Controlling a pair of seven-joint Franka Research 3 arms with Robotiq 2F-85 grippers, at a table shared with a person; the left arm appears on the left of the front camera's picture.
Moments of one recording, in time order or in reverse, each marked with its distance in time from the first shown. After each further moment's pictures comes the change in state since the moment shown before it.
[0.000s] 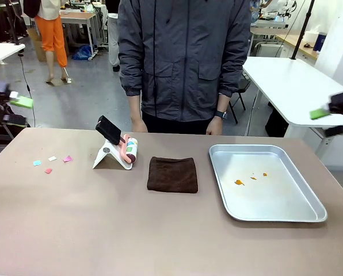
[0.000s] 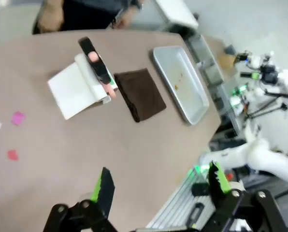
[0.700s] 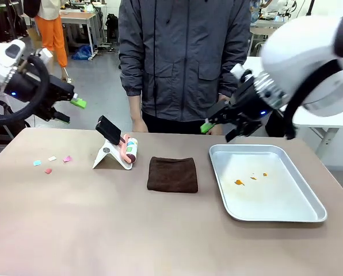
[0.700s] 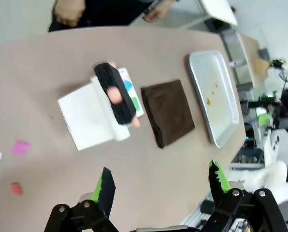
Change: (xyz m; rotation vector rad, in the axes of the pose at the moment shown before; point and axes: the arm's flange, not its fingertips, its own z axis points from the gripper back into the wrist) left arm 0.081 0.017 -0.095 0.163 0.051 0.138; right arm 0.011 0.122 -0.221 -0.112 0.242 0.103
